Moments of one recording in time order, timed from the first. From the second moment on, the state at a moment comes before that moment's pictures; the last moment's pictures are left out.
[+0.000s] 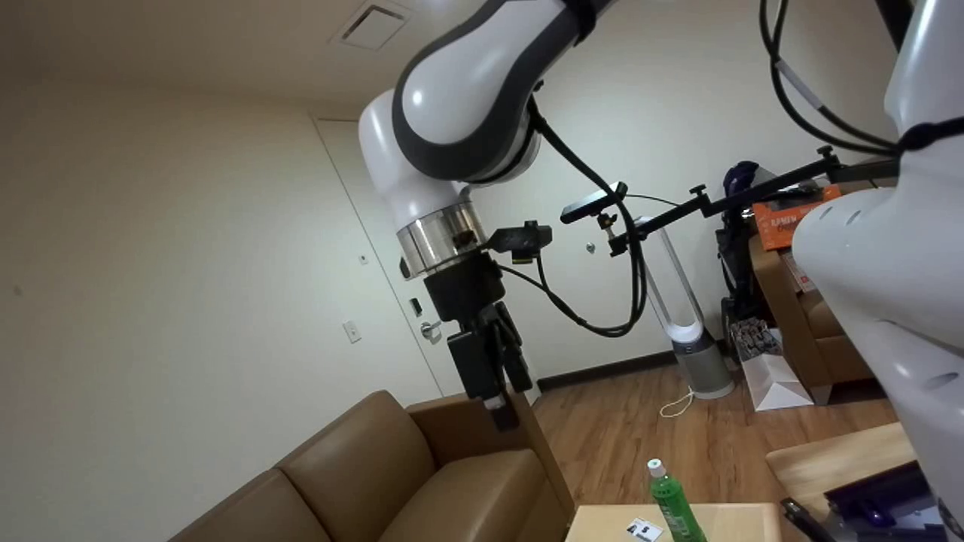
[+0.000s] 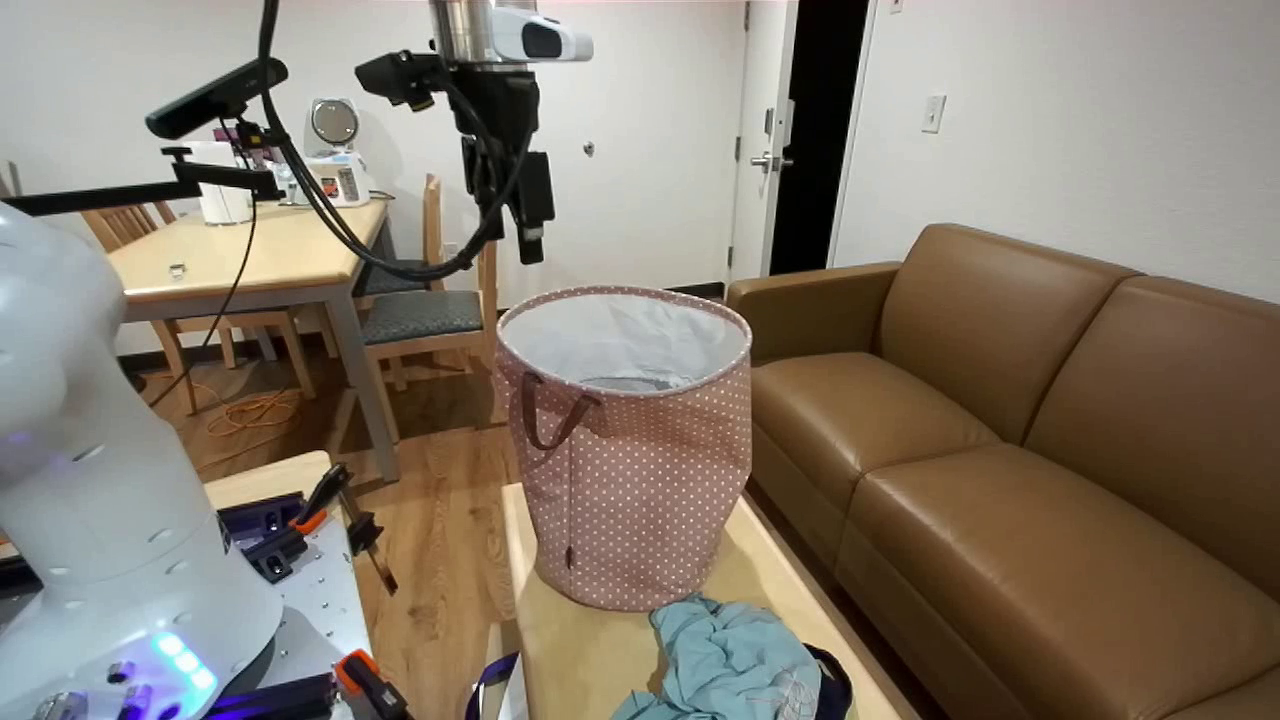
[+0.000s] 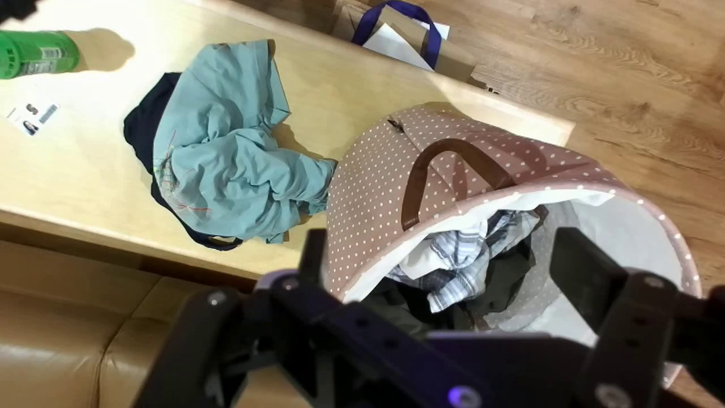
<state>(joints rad) 0.02 -0.62 -0.02 -2.53 0.02 1.92 -0.03</state>
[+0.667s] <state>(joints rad) 0.02 -0.62 -0.02 -2.53 0.02 1.92 -0.03</state>
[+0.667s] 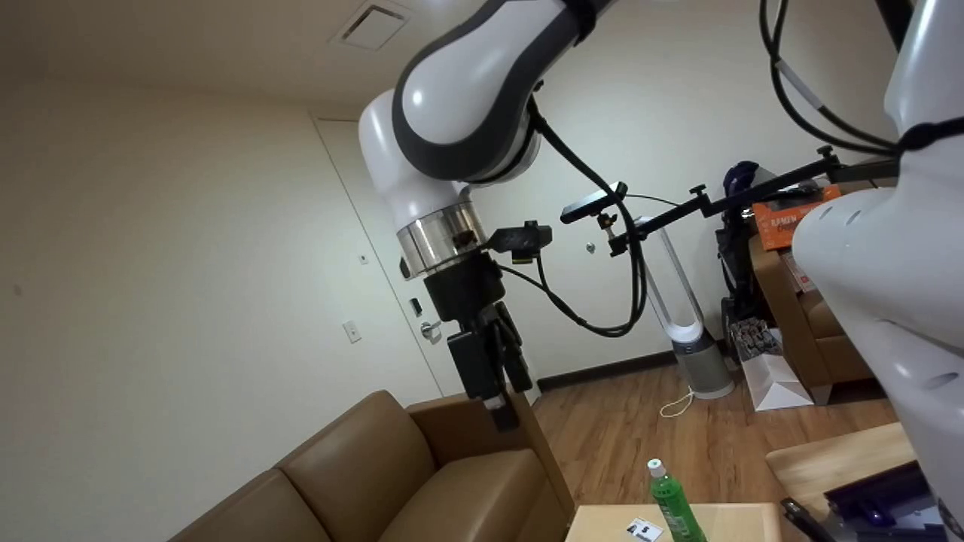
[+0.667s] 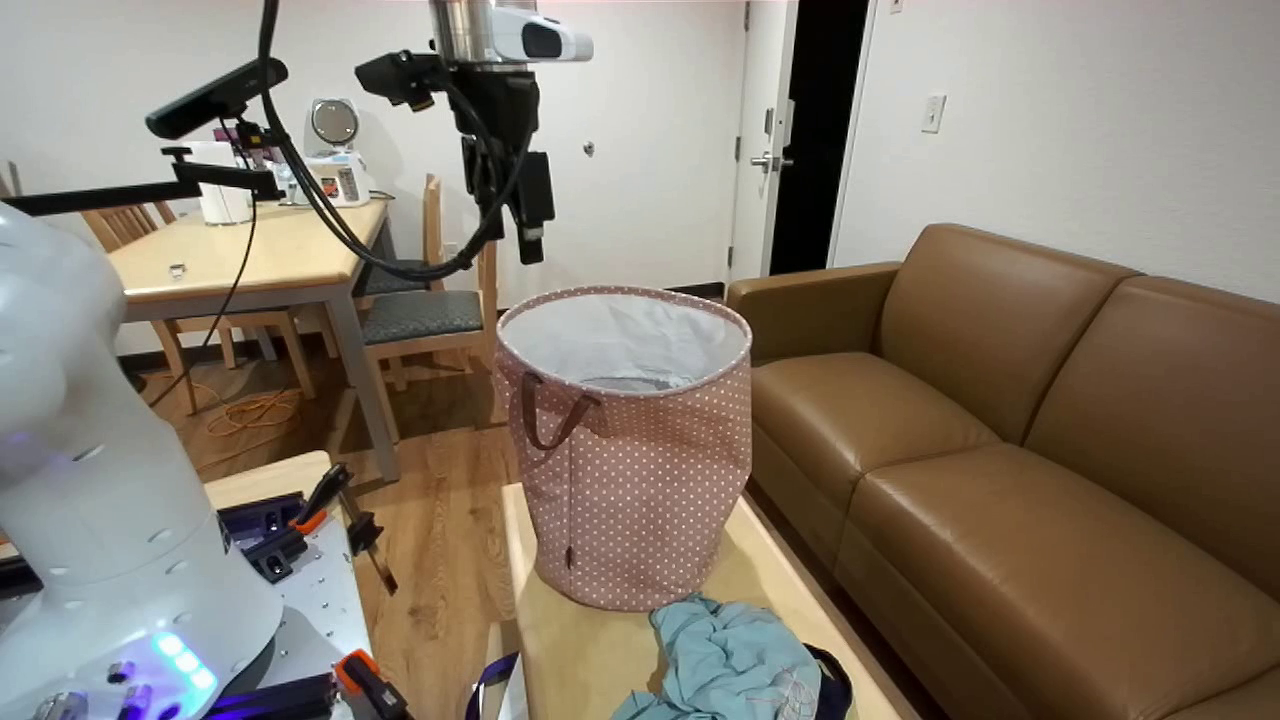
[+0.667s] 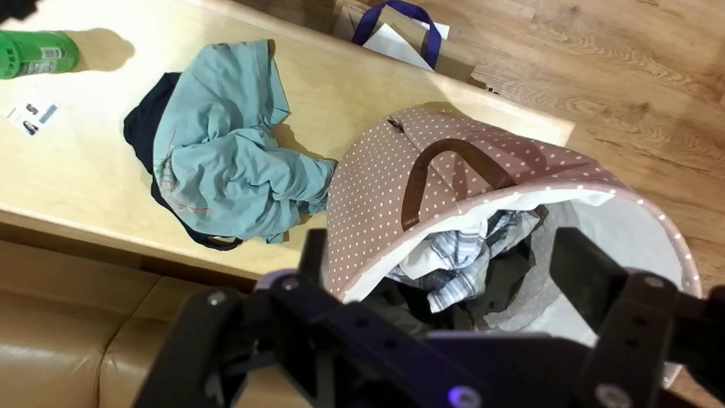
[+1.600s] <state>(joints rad) 0.01 -0.05 -0.23 -2.46 0.22 2.51 -0.26</state>
